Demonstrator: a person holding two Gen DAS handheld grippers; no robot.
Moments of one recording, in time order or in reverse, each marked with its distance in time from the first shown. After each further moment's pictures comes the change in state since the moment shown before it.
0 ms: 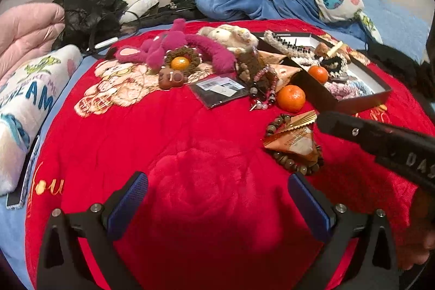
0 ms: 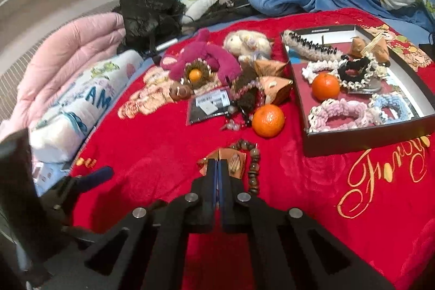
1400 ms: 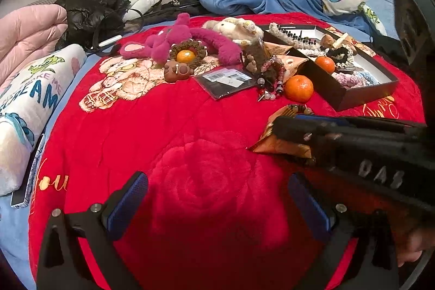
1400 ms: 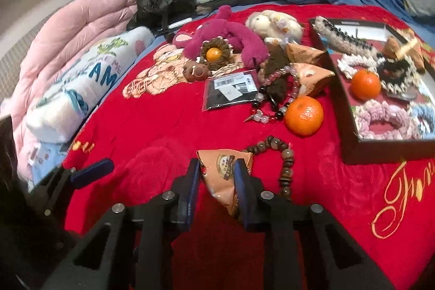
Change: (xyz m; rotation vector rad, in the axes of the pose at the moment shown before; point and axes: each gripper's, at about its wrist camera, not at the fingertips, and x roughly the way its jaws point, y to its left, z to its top) left arm 0.003 0.007 -0.007 -0.002 0.018 0.027; right arm 0.042 0.019 0.000 -0.070 0.104 0.042
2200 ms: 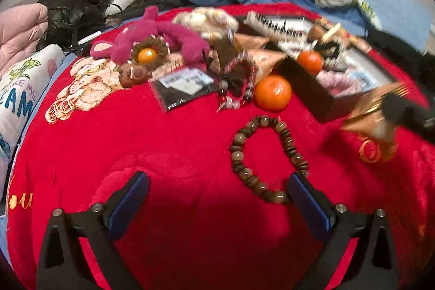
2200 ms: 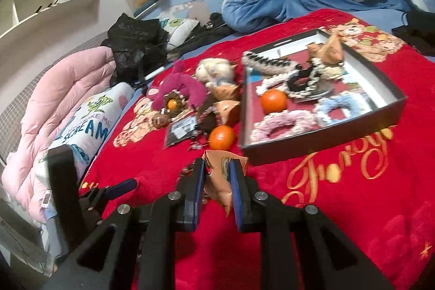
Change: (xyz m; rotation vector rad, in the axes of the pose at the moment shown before) left arm 0.043 -0.050 0.026 0.027 0.066 -0.028; right arm -0.095 -0.073 -0.017 0.183 -0.204 -0.038
